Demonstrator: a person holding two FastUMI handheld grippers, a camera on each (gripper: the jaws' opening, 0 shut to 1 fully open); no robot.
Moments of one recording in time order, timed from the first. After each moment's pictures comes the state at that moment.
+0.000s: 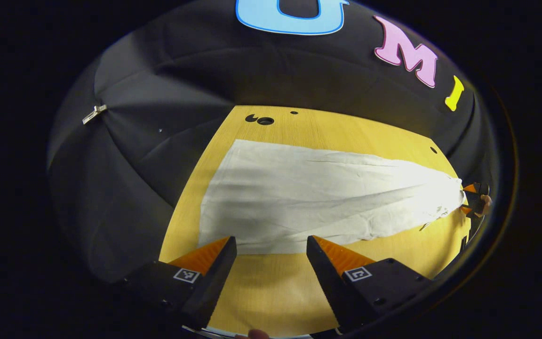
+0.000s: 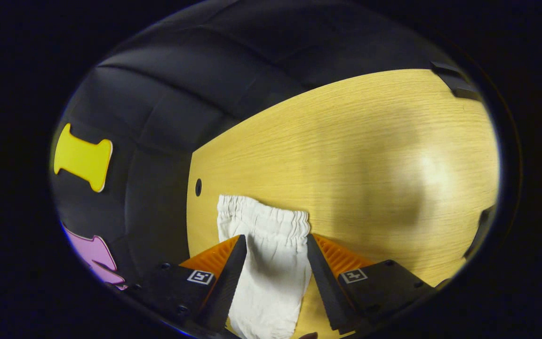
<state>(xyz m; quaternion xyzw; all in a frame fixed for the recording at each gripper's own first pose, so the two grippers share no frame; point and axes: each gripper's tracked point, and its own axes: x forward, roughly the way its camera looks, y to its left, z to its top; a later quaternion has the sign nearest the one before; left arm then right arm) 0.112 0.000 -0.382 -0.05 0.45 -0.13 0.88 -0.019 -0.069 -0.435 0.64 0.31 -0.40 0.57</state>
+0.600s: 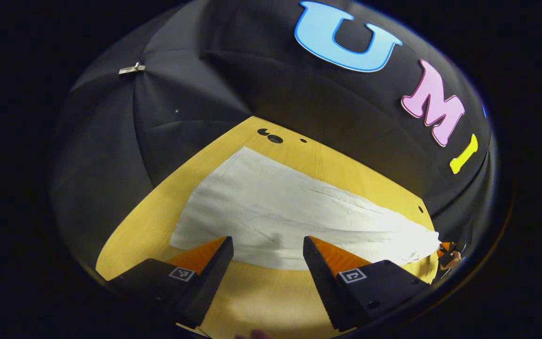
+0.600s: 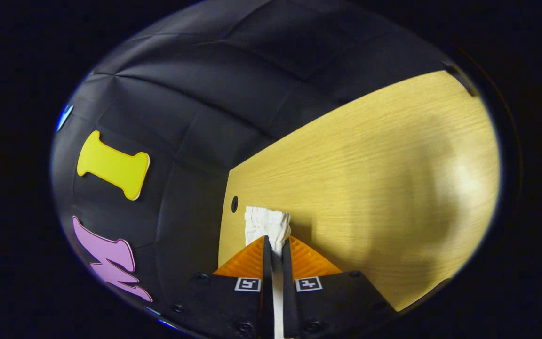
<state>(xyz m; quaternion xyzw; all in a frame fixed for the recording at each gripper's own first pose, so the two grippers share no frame) 0.108 -0.018 -0.385 -0.22 0.39 -0.09 0.89 -0.035 -0.093 -0.410 0.65 0.19 -0.34 0.65</state>
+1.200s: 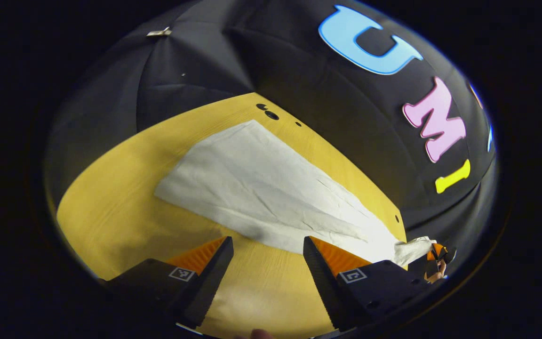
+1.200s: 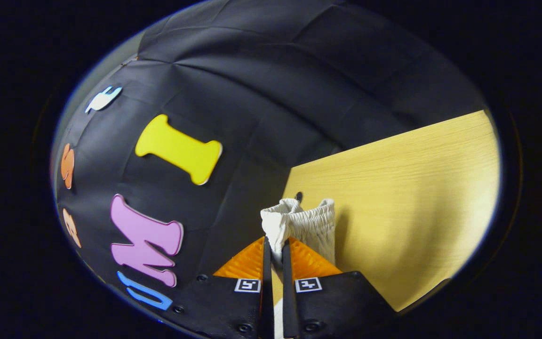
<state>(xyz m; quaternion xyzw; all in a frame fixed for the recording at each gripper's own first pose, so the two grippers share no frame) 0.070 -0.066 -0.408 -0.36 0.42 -0.09 0.83 0.036 -0.050 -0.271 0.64 0.12 -0.19 0.74</state>
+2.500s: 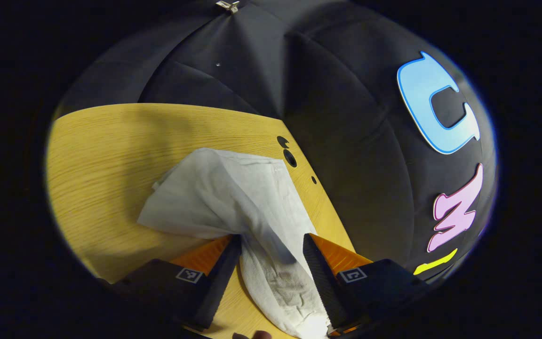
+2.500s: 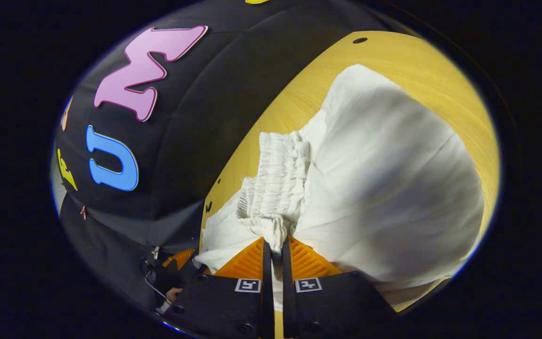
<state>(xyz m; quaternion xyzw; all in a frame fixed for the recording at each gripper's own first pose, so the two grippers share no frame) 0.242 -0.076 -0.437 -0.51 0.32 0.00 0.80 0.066 0.292 -0.302 0.54 0.42 0.11 0.73</state>
